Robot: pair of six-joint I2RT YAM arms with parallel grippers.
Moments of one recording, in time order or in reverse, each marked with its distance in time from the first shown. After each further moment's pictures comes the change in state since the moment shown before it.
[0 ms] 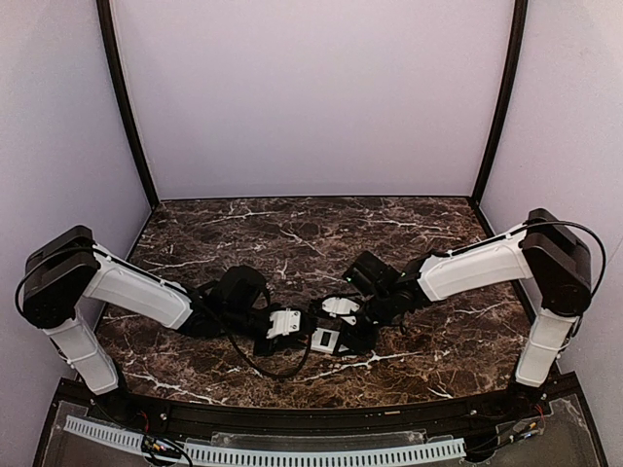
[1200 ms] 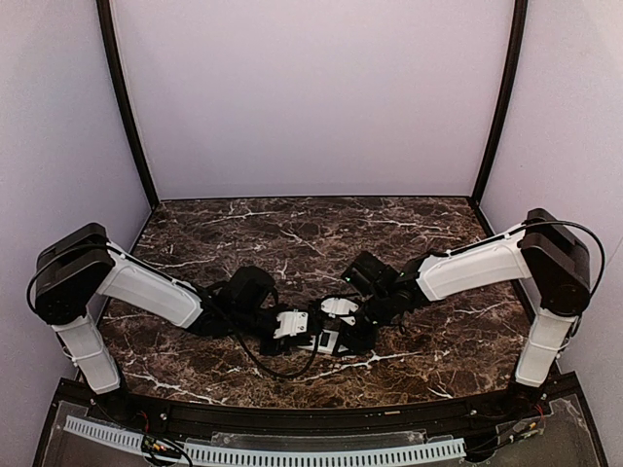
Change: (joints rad) left arm 0.000 0.072 0.048 0.002 -0.021 0.025; right arm 0.002 0.008 0.009 -0.004 -0.004 -0.014
